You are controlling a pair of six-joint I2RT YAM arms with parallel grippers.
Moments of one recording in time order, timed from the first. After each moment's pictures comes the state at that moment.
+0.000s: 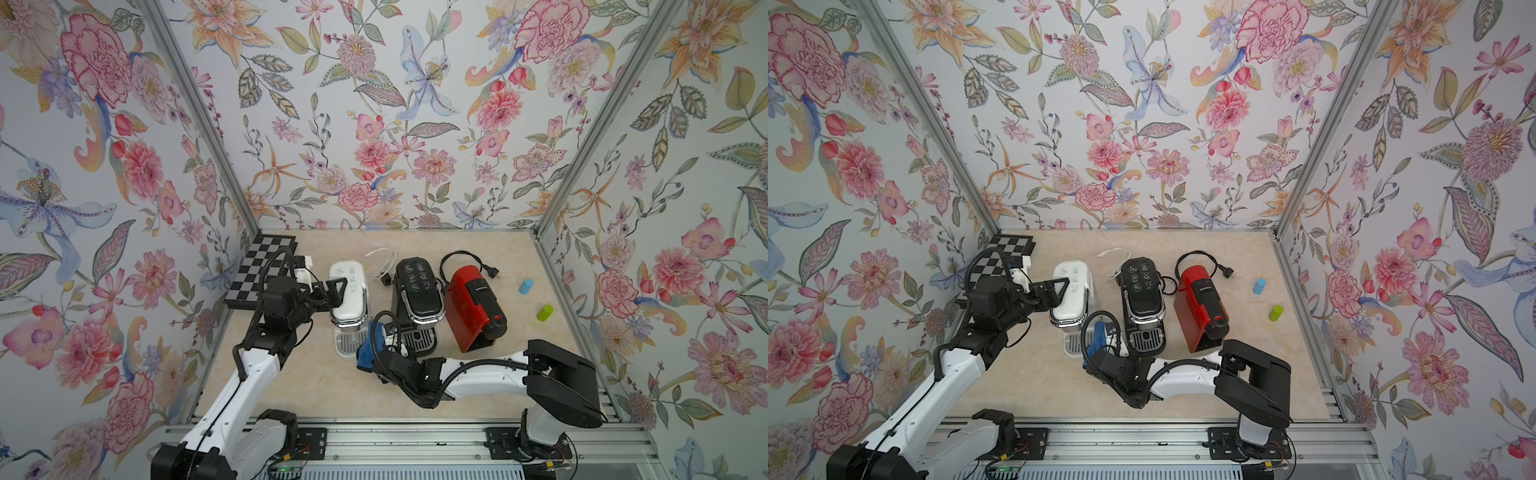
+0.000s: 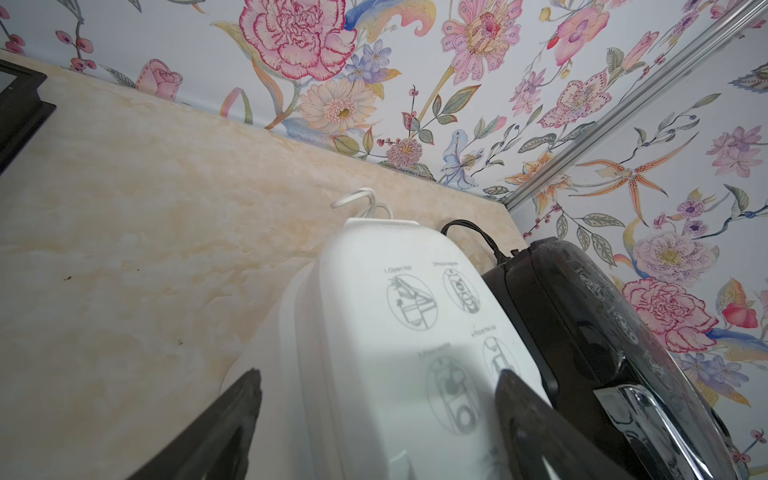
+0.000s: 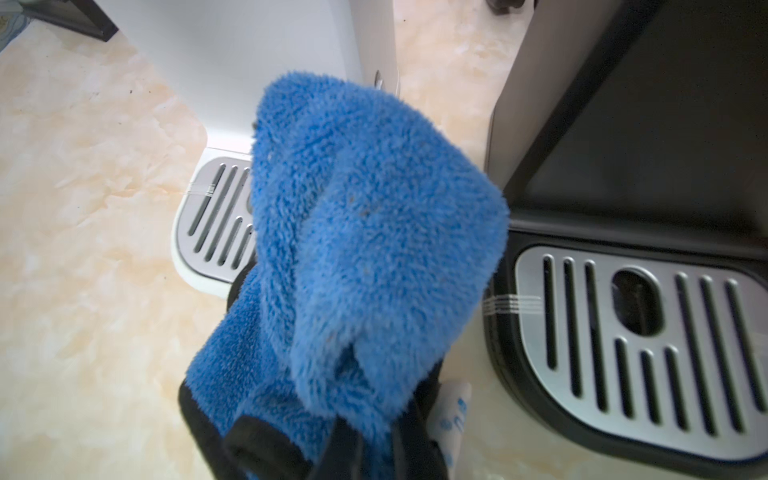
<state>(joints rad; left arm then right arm) -0.18 1.00 0.69 -0.05 0.31 -0.45 1.30 1.68 0.90 -0.08 0.54 0.72</state>
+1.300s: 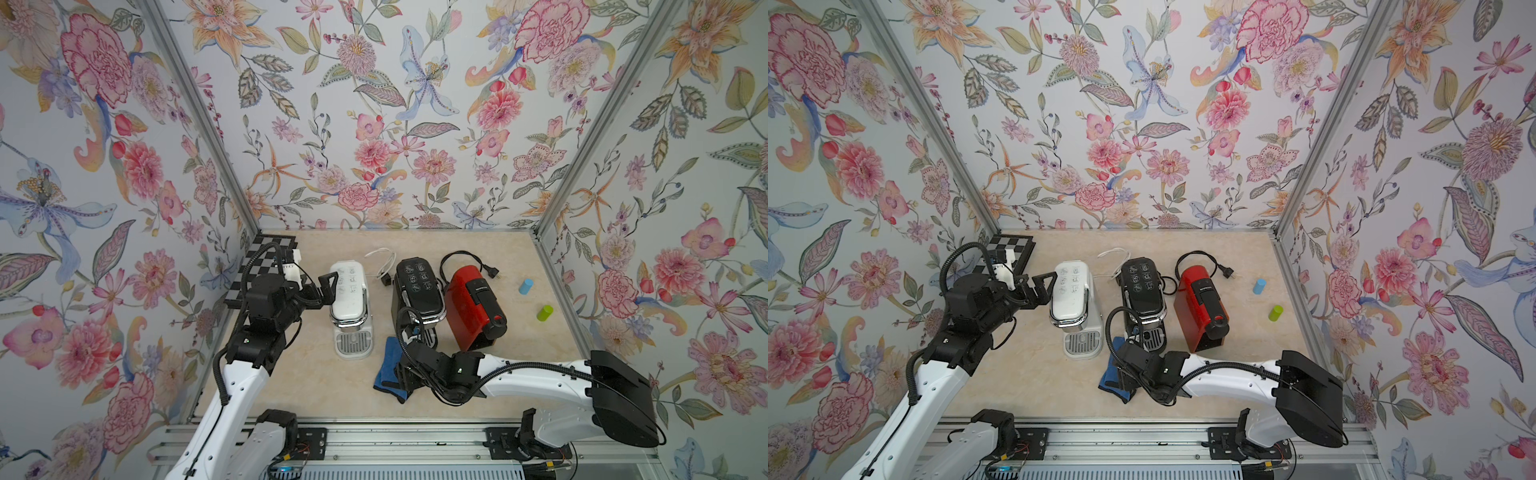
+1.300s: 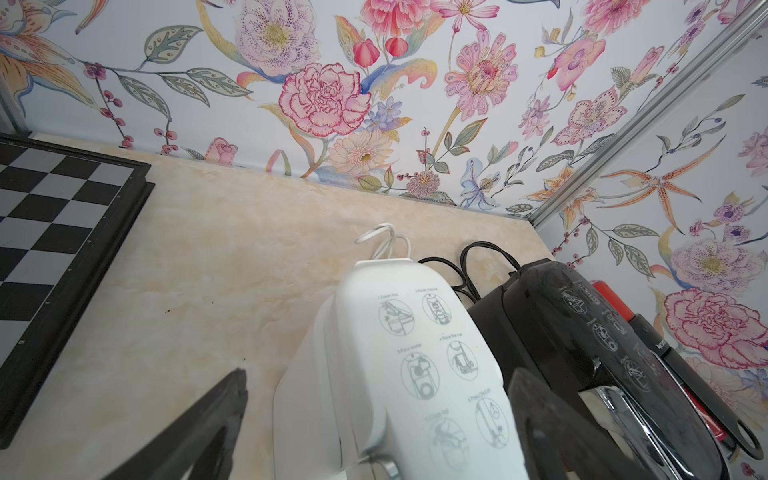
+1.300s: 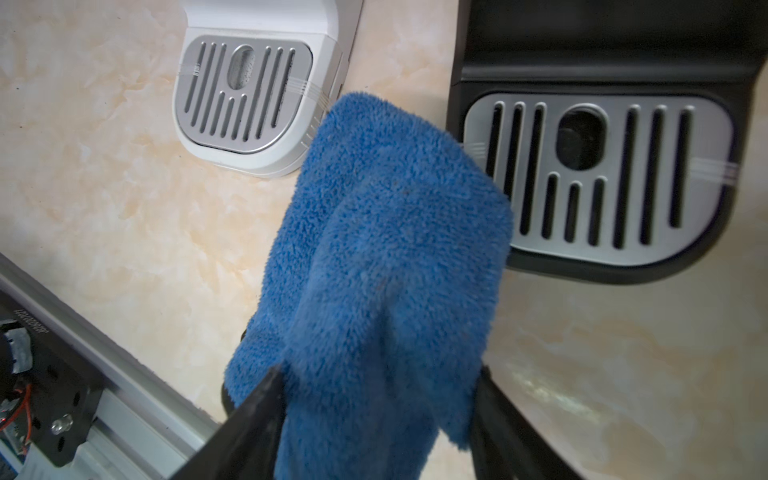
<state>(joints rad) -0.17 0.87 0.82 -0.26 0.21 -0.34 1.22 1.39 0.80 -0.39 0.23 0.80</state>
